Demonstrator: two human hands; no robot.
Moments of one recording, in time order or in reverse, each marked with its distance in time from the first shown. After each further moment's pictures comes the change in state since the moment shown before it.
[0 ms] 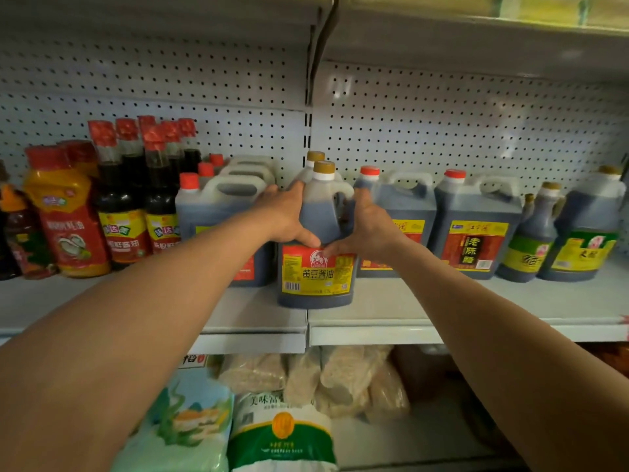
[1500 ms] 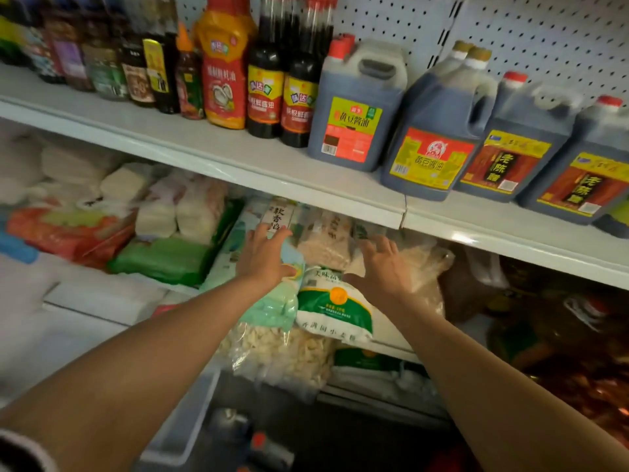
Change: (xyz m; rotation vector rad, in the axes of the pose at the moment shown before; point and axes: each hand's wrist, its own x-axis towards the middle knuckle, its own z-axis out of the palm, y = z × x) left_hand -0.280 -0.163 0.174 -0.175 0.032 -0.413; right_hand -0.210 -0.040 0.187 -0.445 -0.298 -0.056
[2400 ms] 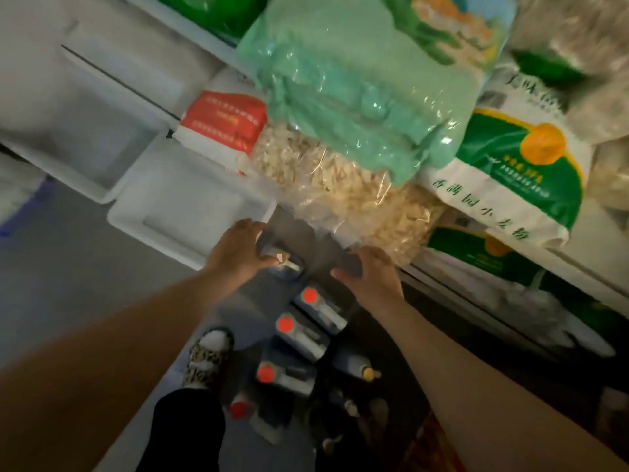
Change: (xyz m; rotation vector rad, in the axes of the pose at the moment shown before) left_hand -0.133 -0.301 0.322 -0.135 -0.483 -0.543; right_hand -0.059 -0.035 0.465 0.297 -0.752 0.086
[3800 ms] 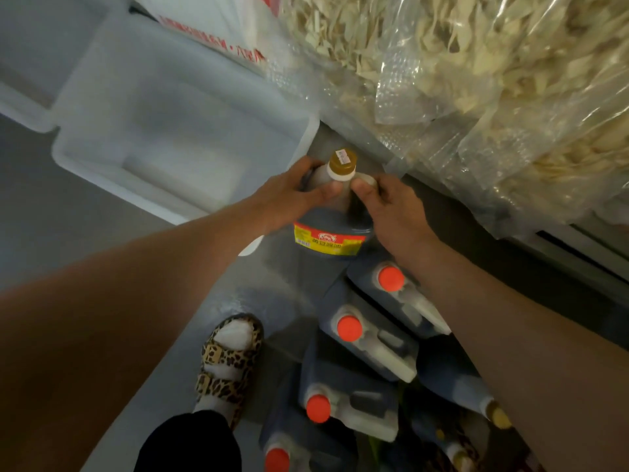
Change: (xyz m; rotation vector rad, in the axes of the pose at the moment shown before) left_hand 0.169 -0.120 0.137 -0.450 -0.199 0.091; right_hand 0.183 0.006 0.200 0.473 0.118 -0.070
